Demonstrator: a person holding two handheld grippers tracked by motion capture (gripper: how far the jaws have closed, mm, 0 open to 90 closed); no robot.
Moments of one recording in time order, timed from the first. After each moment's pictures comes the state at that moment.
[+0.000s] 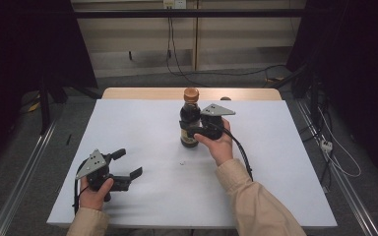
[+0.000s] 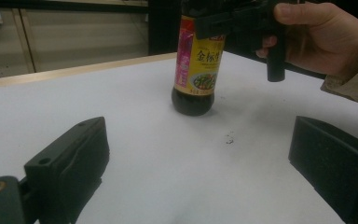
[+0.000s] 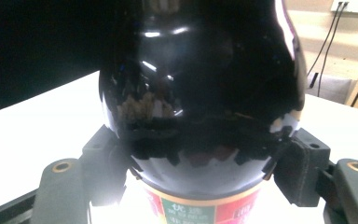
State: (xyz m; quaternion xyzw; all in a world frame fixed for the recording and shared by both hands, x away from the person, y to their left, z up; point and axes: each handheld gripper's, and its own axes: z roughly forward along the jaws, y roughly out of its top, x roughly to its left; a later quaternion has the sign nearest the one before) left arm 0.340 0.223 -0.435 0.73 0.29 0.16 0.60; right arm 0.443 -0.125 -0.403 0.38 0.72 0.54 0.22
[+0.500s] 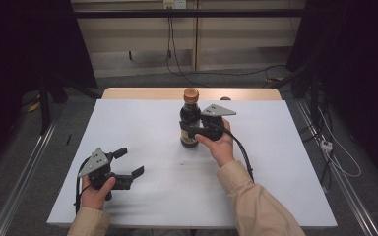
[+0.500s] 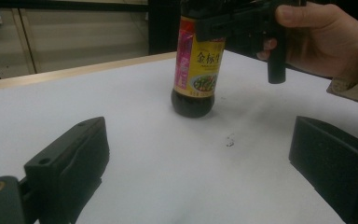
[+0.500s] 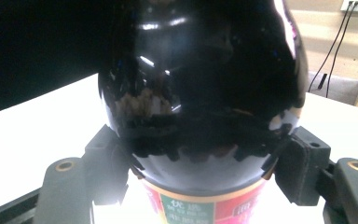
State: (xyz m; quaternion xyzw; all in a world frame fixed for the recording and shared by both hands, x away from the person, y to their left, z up) left arm 0.343 0.217 -0.431 0.73 0.29 0.16 0.60; right arm 0.444 -0.128 -0.405 0.37 0.72 0.54 0.21
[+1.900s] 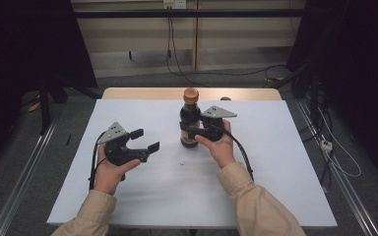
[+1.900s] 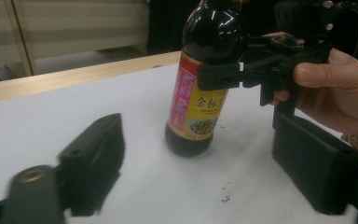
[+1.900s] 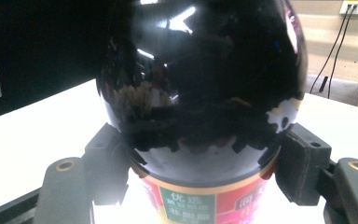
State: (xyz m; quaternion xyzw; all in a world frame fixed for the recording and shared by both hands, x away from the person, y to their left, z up) left arm 0.387 0.168 -0.383 0.74 0.32 0.12 0.57; right arm 0.443 -0.129 -0.410 0.37 0.71 0.56 0.21
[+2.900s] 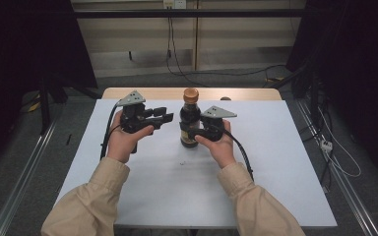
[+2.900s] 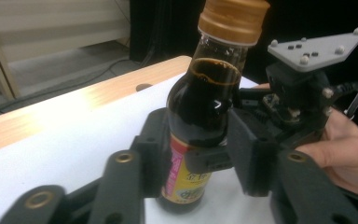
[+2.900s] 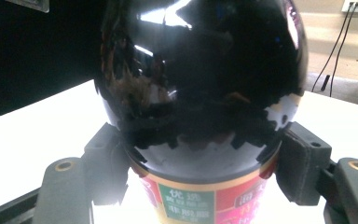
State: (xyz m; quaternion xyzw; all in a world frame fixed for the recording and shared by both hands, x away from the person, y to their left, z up) left arm 0.440 0.123 -0.326 0.77 0.30 0.09 0.56; right arm 0.443 -0.129 -0.412 0.38 0.71 0.56 0.20
